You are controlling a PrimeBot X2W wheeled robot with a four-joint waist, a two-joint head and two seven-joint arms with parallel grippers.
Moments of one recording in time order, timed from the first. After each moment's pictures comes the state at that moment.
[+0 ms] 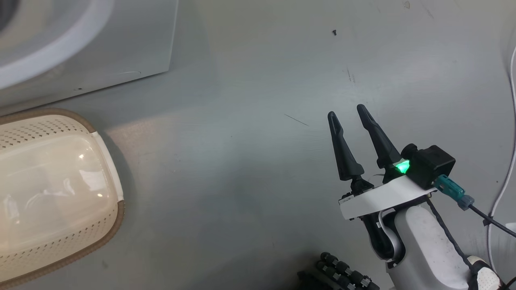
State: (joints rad) left arm -1.04 0.52 0.02 0.72 -0.11 0.10 0.44; right arm -0.27 -0.04 0.35 0.13 0.47 0.05 -0.25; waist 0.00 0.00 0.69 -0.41
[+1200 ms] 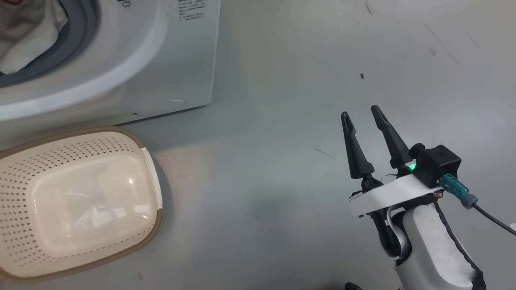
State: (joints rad) left arm -0.98 0.33 0.03 0.82 -0.19 0.09 0.03; right arm -0.27 -0.04 0.29 0.18 0.39 0.05 -0.25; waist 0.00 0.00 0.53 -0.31
